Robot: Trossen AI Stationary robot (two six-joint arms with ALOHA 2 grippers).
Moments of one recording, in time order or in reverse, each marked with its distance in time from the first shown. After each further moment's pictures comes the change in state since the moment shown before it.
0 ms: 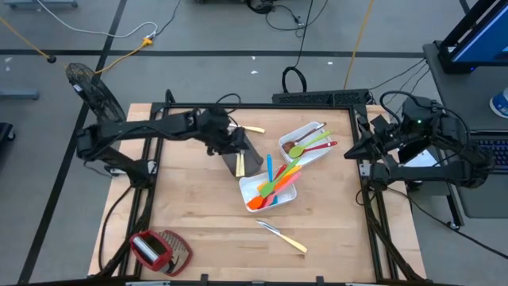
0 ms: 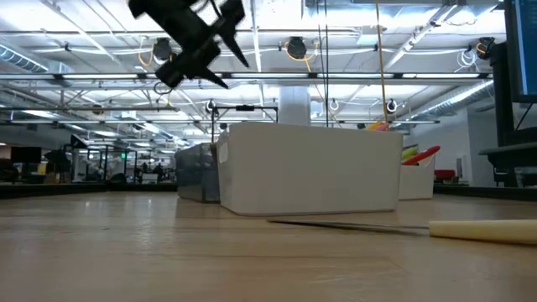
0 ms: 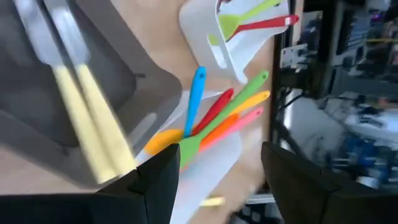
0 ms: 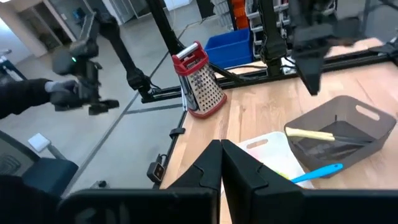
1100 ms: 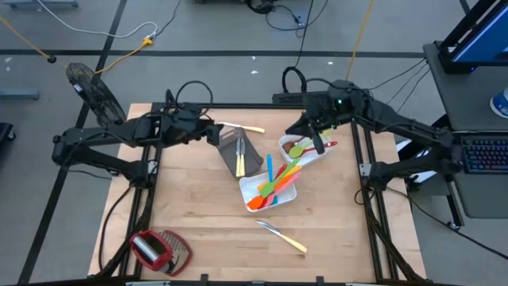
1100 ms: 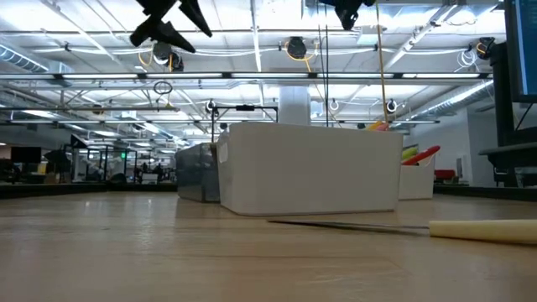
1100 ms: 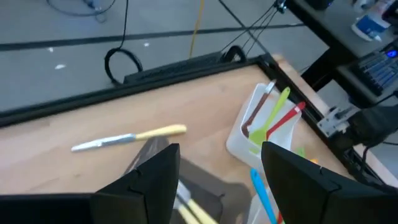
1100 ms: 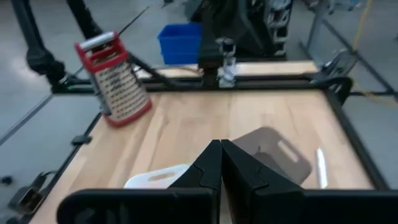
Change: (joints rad) left arm -0.148 -0.303 -0.001 -0.136 -0.718 0.546; right arm -0.140 0.474 0.000 0.392 0.034 -0.295
